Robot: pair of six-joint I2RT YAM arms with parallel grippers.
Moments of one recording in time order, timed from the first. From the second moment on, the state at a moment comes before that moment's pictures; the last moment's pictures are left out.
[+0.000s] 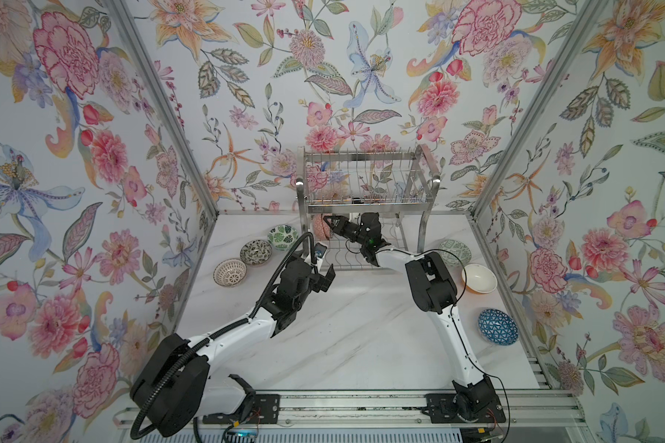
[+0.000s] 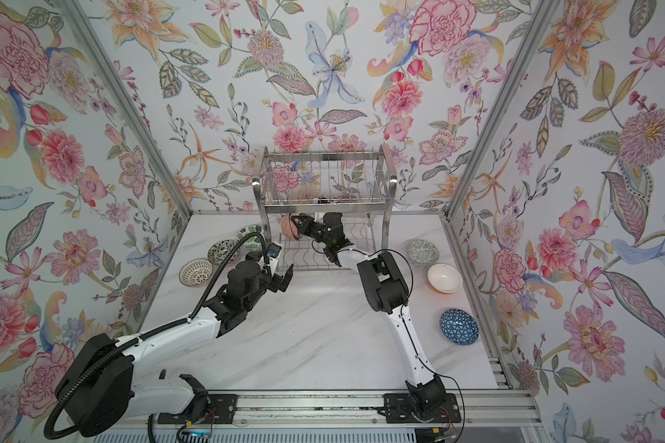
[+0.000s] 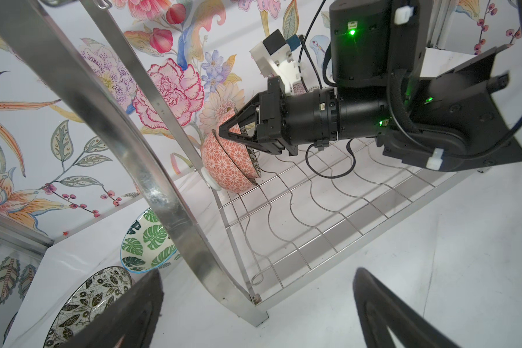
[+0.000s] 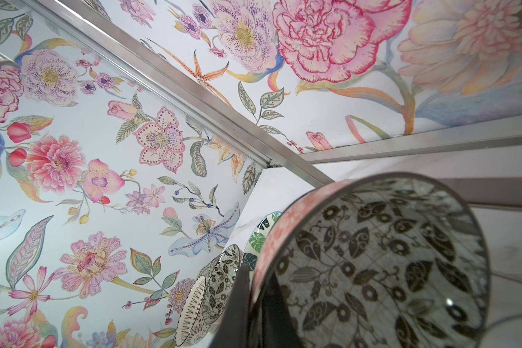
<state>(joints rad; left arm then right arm) -0.65 1.31 0.70 0.30 -0.31 0.18 0.51 2.54 1.89 0.66 -0.50 0.93</state>
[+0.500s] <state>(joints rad) -0.65 1.31 0.70 0.30 -0.31 0.18 0.50 2.55 1.90 0.65 -0.54 0.95</state>
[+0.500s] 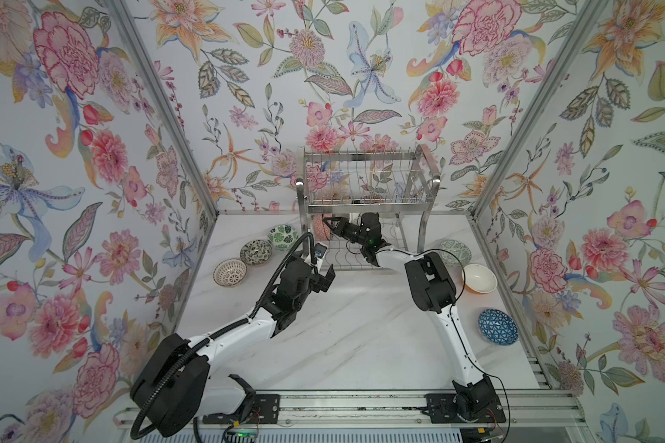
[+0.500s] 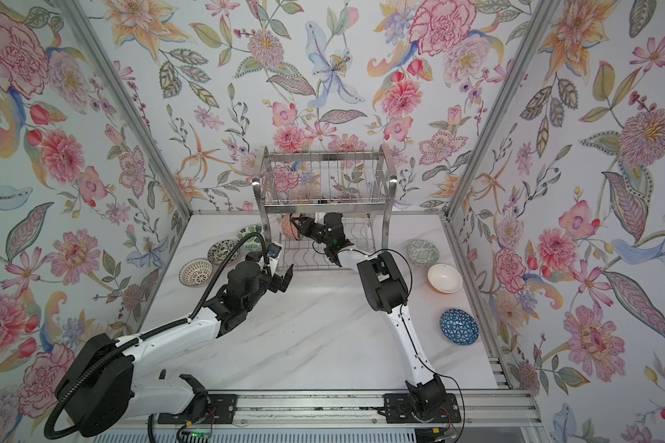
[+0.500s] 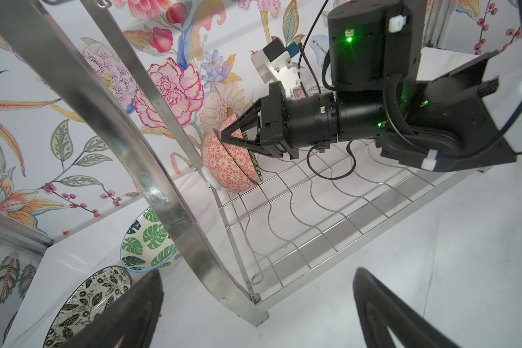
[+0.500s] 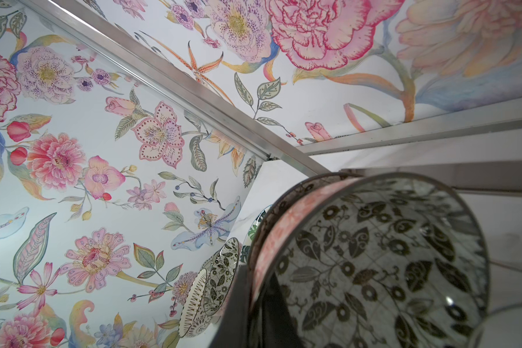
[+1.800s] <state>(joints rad) -0.65 1.31 0.70 0.30 -0.31 0.18 0.49 2.55 1.85 0.67 -0.55 0.95</state>
